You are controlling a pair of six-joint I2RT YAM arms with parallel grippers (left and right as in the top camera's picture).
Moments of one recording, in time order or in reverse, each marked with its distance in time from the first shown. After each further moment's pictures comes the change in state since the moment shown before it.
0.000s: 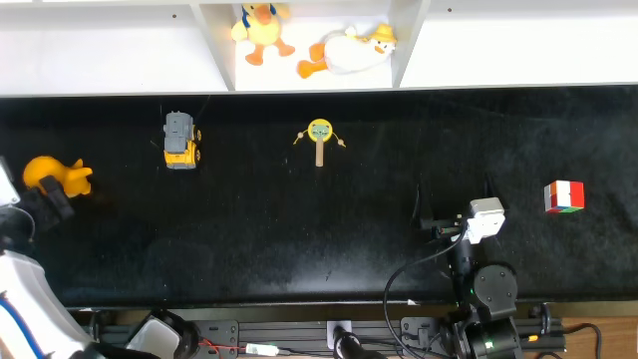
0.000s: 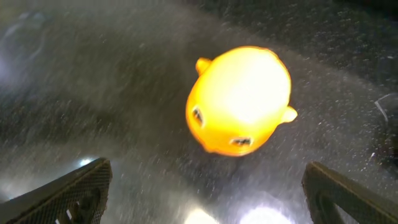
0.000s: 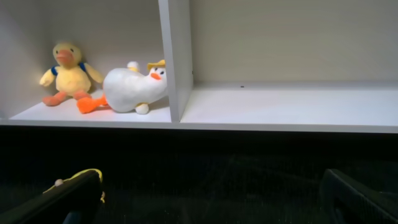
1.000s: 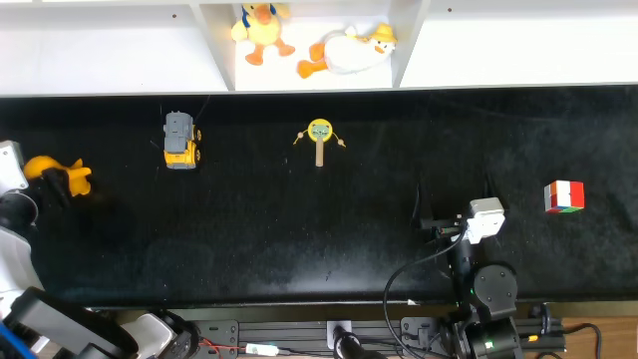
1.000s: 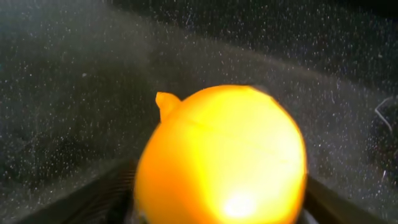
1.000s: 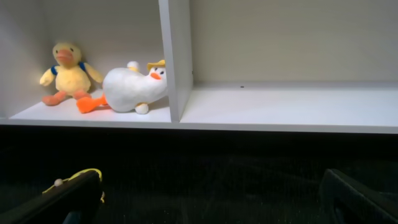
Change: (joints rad) left arm 0.000 0.239 0.001 0.189 0.154 0.084; right arm 0.000 0.000 0.000 0.000 0.000 0.000
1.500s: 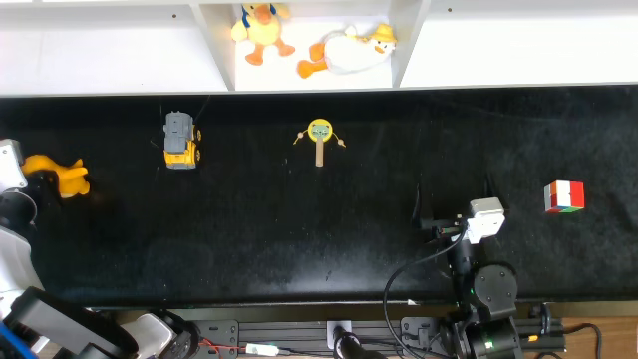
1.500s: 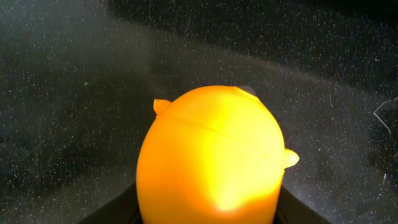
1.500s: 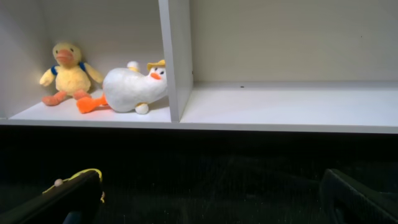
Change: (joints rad) left arm 0.000 0.000 0.000 0.013 0.007 0.011; right arm 0.000 0.000 0.000 0.000 0.000 0.000
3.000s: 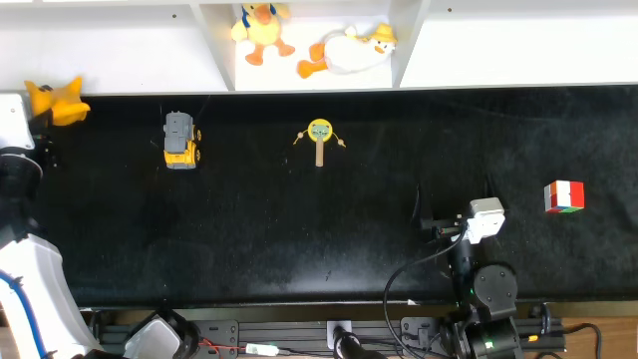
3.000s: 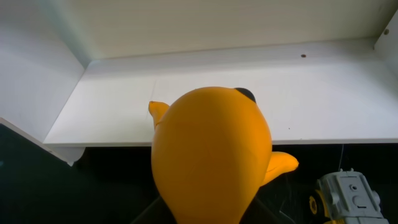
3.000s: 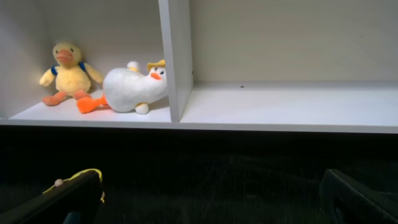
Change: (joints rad) left arm -0.191 -0.246 0.001 0.235 0.156 -0.042; right arm 0.000 0.000 0.000 0.000 0.000 0.000
